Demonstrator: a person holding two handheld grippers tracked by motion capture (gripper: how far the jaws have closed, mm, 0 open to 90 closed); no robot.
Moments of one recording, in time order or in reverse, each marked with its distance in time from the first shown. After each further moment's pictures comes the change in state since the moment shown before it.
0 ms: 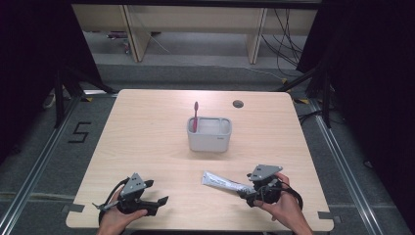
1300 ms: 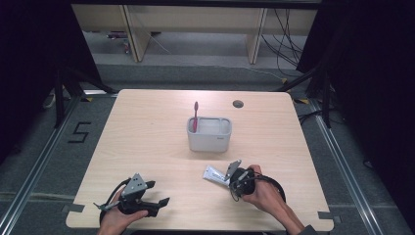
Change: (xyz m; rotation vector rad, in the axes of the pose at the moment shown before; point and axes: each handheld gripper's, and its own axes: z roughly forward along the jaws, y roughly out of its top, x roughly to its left) left arm -0.002 0.000 0.001 0.007 -0.028 0.004; right arm 0.006 0.043 0.050 0.360 -0.008 -0.260
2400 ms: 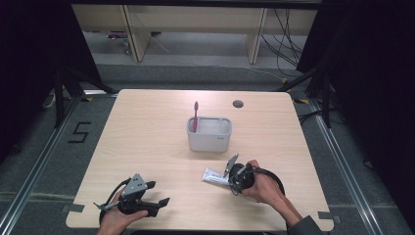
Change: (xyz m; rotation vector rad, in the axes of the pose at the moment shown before) left arm 0.000 0.001 -0.001 0.008 -0.007 0.020; right arm -0.012 0.007 0.003 0.063 0.098 0.013
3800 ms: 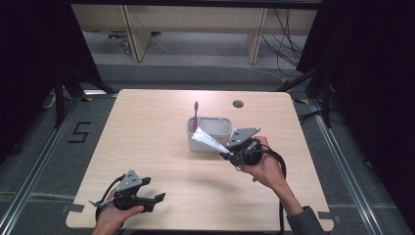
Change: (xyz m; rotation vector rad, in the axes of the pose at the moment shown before) left arm 0.014 0.002 -0.005 -0.025 0.034 -0.040; right arm -0.027 0.026 -0.079 -0.503 -0.103 0.088
